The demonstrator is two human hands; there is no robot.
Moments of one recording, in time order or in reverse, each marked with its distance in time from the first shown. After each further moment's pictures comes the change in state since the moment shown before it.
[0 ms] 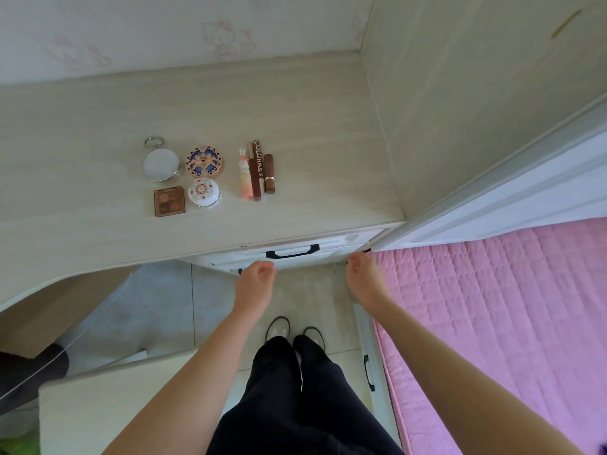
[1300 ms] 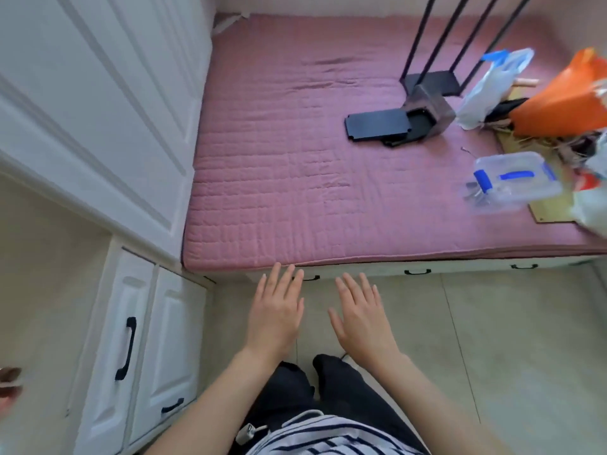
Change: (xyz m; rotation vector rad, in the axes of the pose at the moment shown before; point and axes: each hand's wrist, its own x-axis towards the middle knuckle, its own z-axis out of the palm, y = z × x) left_hand -0.220 -0.053 0.074 1.128 -0.871 1.920; right_hand -0.369 0.123 0.135 -0.026 0.753 0.688
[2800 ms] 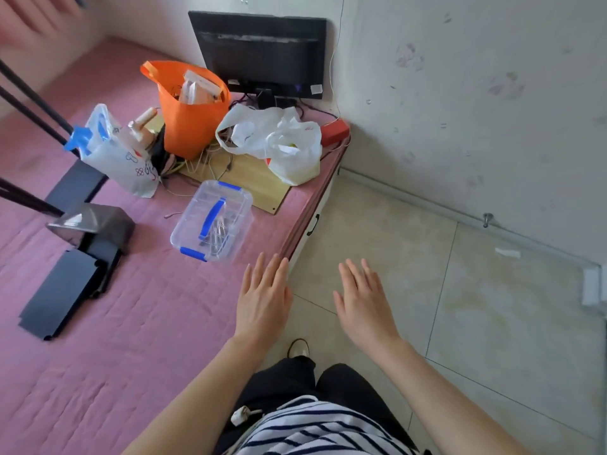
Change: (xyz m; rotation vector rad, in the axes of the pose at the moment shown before) left_hand 0.319 0.586 0.149 0.046 -0.270 0.956; right_hand -0.087 0.550 -0.118 0.321 0.330 1.014
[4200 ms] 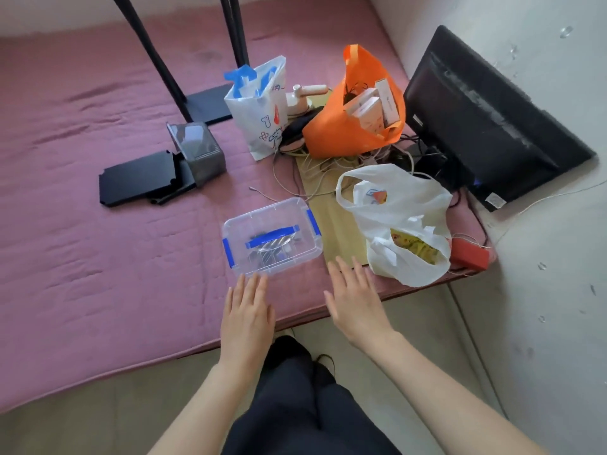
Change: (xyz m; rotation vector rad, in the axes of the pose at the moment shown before) left_hand 0.183 -0.047 0.026 -0.088 0.103 -0.957; right_hand 0.381 -0.054 -0.019 -0.319 -0.351 -0.823
